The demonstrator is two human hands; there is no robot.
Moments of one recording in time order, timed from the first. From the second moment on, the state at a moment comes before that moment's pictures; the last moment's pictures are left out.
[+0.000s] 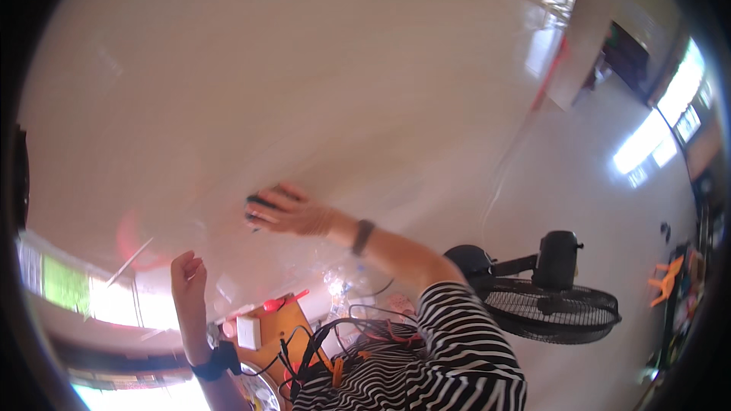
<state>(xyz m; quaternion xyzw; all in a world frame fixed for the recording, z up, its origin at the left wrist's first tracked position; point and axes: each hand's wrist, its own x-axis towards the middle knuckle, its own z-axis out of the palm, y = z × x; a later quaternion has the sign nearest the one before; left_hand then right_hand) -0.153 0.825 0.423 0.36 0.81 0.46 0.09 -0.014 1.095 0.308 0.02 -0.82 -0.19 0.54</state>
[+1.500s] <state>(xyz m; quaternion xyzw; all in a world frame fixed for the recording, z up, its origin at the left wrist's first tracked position) -0.029 0.527 0.314 0.18 0.85 0.45 0.20 -0.440 0.699 0.332 0.30 -0.75 -0.43 0.40</state>
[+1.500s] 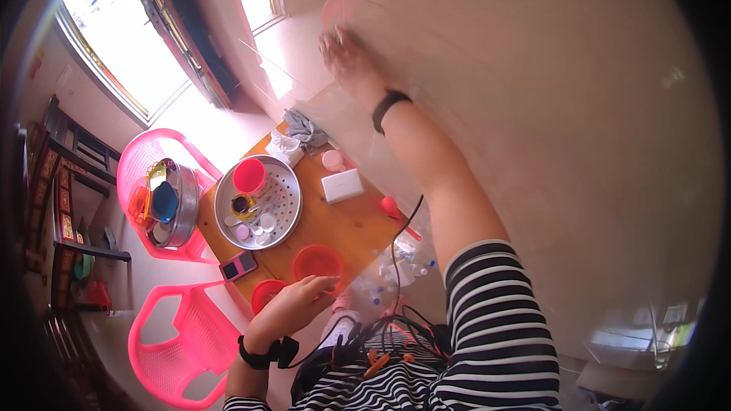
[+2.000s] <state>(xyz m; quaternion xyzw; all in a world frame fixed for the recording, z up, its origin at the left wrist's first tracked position) -0.040 0.523 0.280 0.18 0.82 0.48 0.24 -0.164 0.991 0.074 0.54 -0.69 -0.46 -0.12</state>
